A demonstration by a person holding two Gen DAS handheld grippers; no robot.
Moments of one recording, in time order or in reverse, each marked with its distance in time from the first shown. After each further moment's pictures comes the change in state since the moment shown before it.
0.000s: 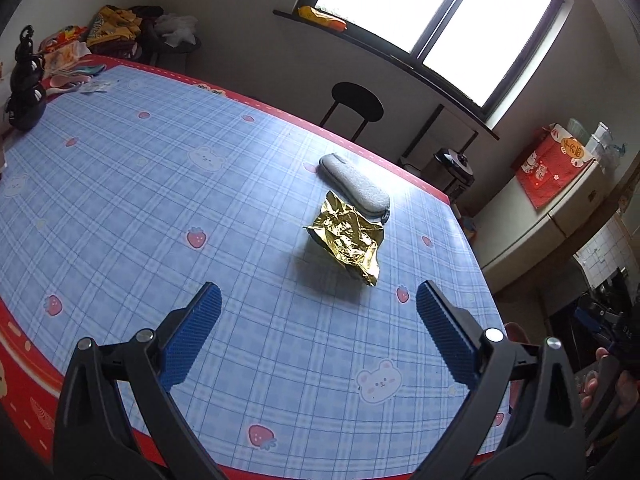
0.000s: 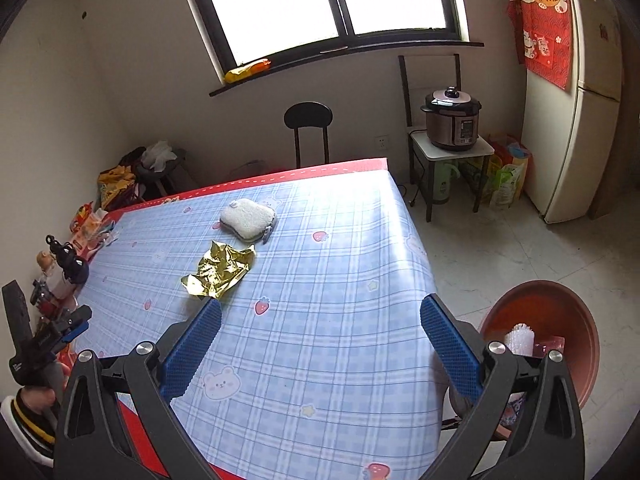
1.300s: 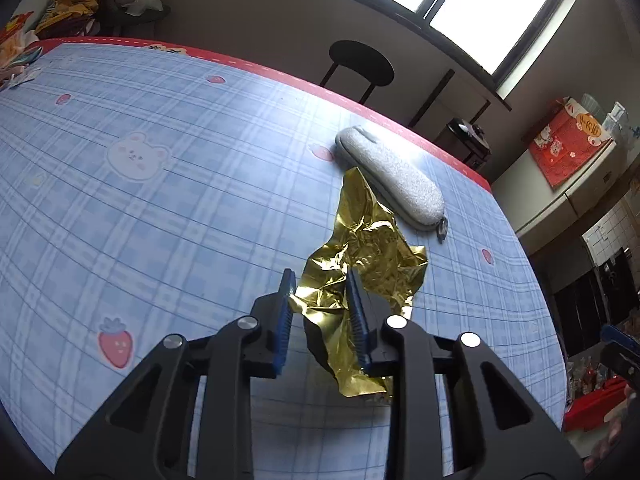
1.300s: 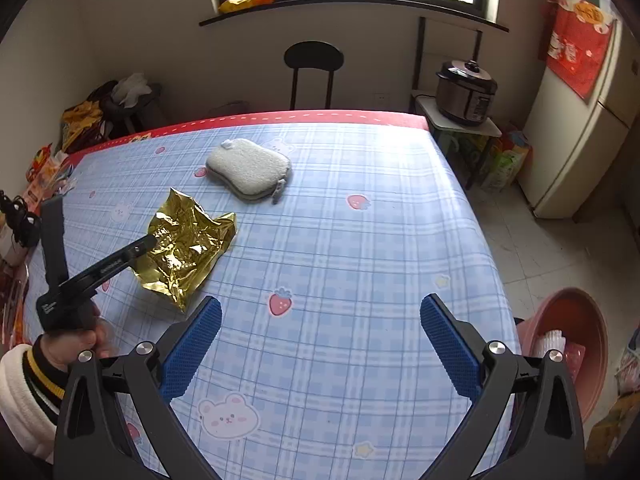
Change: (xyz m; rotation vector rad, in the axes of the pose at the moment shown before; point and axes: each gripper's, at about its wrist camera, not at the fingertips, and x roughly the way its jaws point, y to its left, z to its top) left arm 0.167 0.037 0.052 0.037 0.082 -0.010; right arm 0.139 0.098 0.009 -0.152 0.203 -0.099
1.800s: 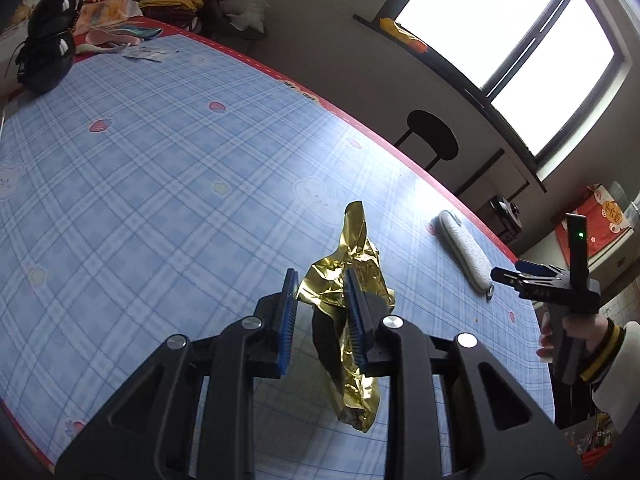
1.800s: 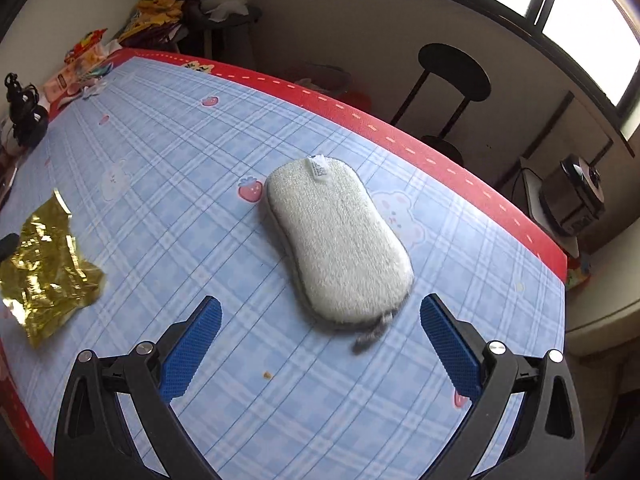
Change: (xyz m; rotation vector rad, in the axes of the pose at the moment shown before) left arm -0.094 0.129 -0.001 -0.227 -0.141 0.098; right arm 0.179 0.093 0.134 -0.436 0.107 0.084
